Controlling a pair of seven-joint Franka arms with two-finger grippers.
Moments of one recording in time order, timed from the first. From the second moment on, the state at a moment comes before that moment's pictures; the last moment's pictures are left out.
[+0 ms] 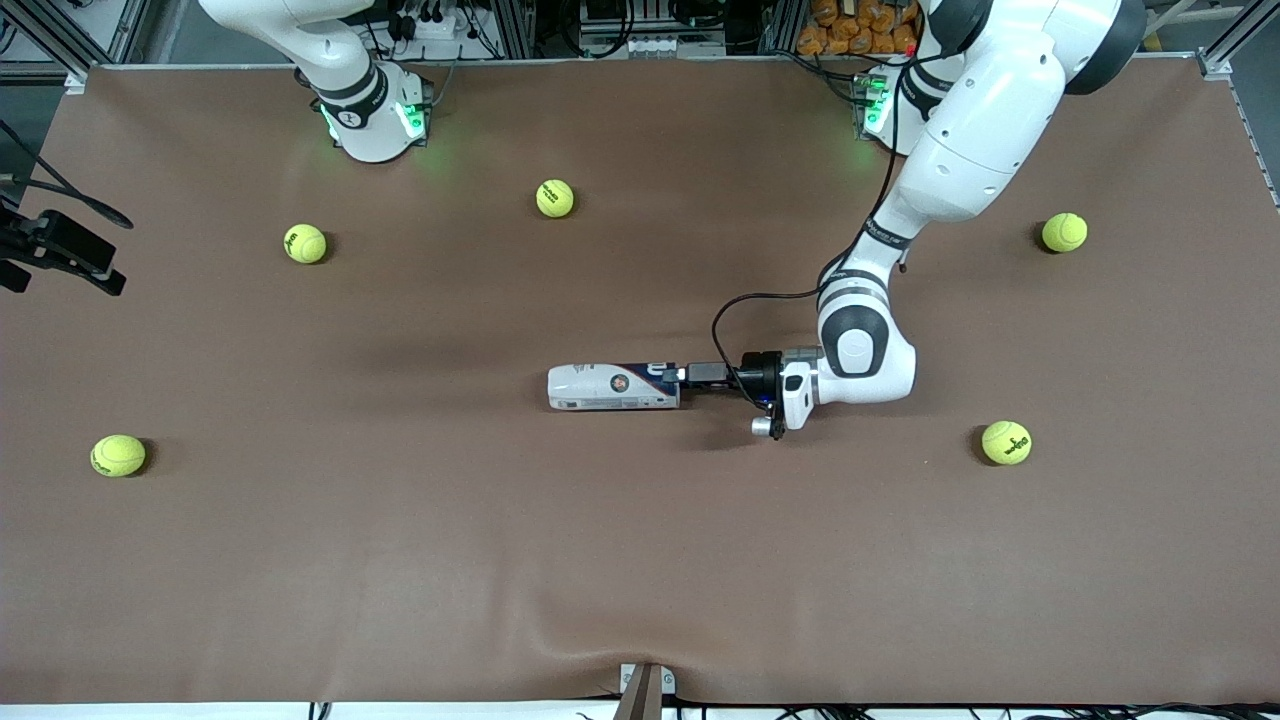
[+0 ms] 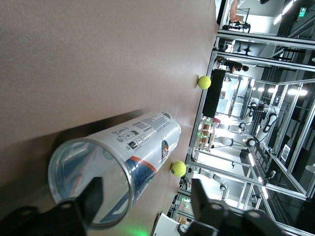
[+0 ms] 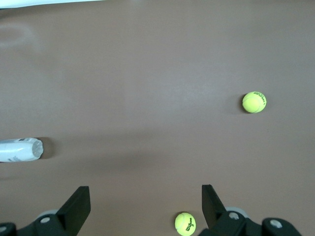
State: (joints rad) left arm -0.30 0.80 -0.18 -1.77 -1.64 2.11 0.77; right arm 0.13 0.05 -0.19 -1.44 0.03 1.55 -0.01
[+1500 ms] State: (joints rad) left arm -0.35 0.64 -0.18 -1.62 -1.39 2.19 0.26; right arm 0.13 0.05 -0.19 -1.43 0.03 1.47 -0.13
